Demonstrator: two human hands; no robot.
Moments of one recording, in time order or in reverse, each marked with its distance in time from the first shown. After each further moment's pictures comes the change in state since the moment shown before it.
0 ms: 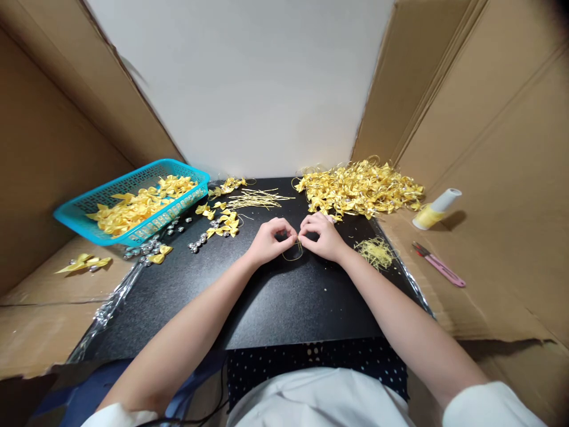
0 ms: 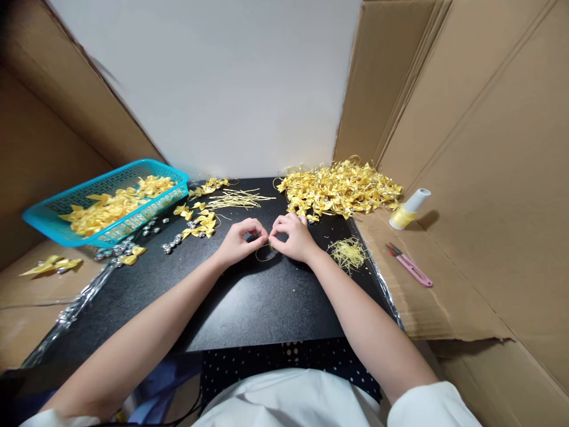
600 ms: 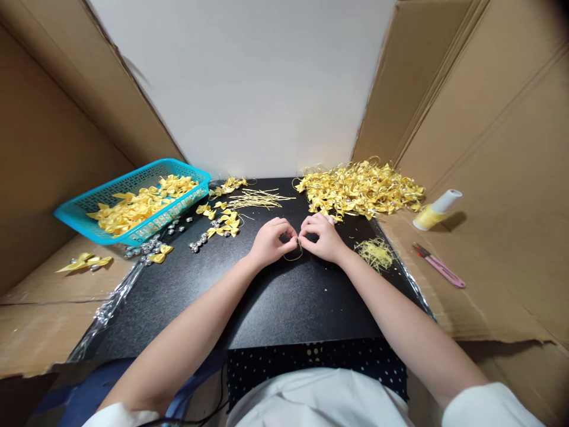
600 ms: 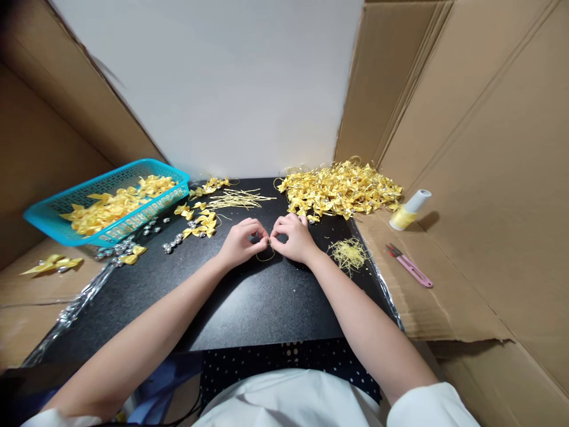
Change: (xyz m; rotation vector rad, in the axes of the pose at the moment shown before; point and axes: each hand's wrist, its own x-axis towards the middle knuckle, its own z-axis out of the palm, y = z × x) left_hand -0.002 0.002 0.003 0.212 0.040 0.094; right_hand -0.001 -0.001 0.003 -0.043 -0.005 -0.007
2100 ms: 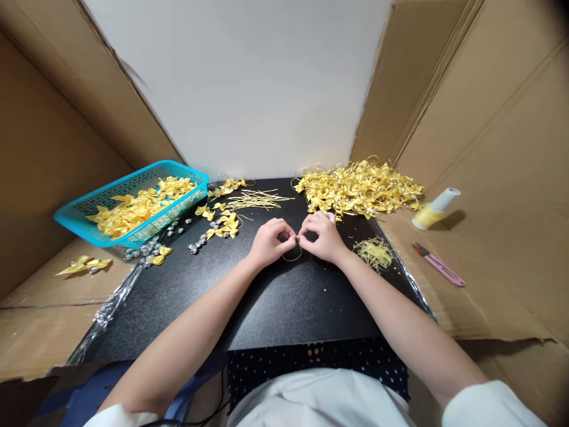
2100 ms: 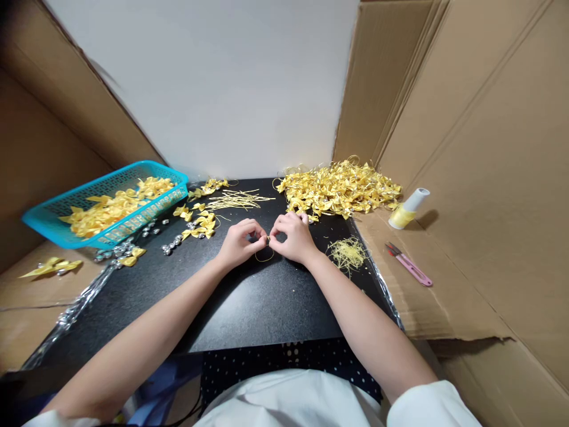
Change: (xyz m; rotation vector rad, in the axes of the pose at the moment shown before) left_hand -0.001 -0.001 0.003 -0.049 0.059 -0.031; right_hand 0.000 -0.004 -0.001 -0.065 0.116 -0.020
